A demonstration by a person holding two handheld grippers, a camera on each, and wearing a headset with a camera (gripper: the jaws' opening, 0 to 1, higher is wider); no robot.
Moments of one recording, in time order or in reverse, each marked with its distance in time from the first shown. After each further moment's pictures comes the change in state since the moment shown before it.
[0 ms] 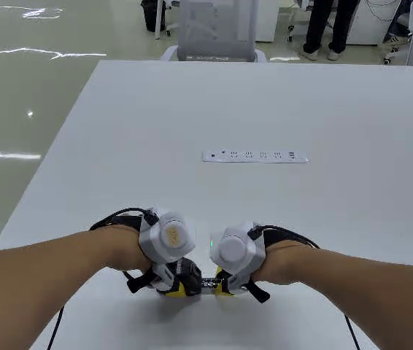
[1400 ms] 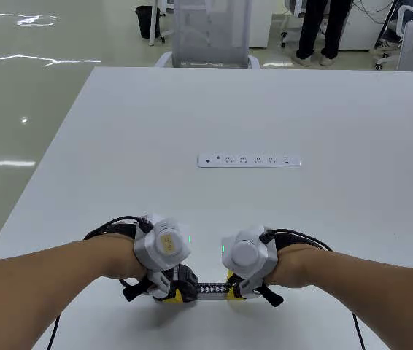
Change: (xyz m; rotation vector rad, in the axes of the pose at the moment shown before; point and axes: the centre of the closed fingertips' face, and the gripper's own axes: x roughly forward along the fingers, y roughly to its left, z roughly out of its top) left arm 0.001 0.000 0.001 -0.001 -0.012 0.011; right arm -0.013 -0.001 -0.026 -0.005 0.024 -0.003
